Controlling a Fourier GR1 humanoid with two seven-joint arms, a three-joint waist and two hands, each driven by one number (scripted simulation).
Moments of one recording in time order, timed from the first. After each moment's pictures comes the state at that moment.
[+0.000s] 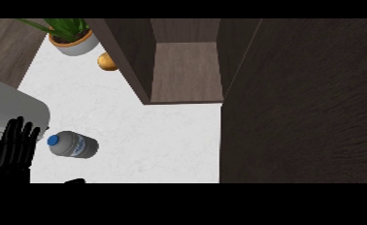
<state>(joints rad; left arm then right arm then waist) 0.38 0.22 0.06 -1.87 0.21 0.15 -0.10 0.64 -0.13 -0.10 -2.41 -0.36 0.37 0.04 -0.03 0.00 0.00</state>
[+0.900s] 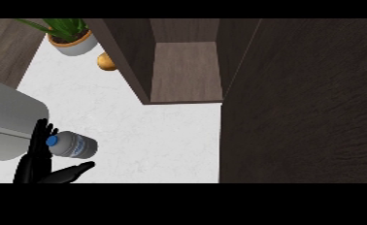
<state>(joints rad) 0.16 0.20 0.17 -1.27 0.22 0.06 -0.34 0.71 -0.16 -0.13 -2.40 -0.41 0.43 -0.03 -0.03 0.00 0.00</state>
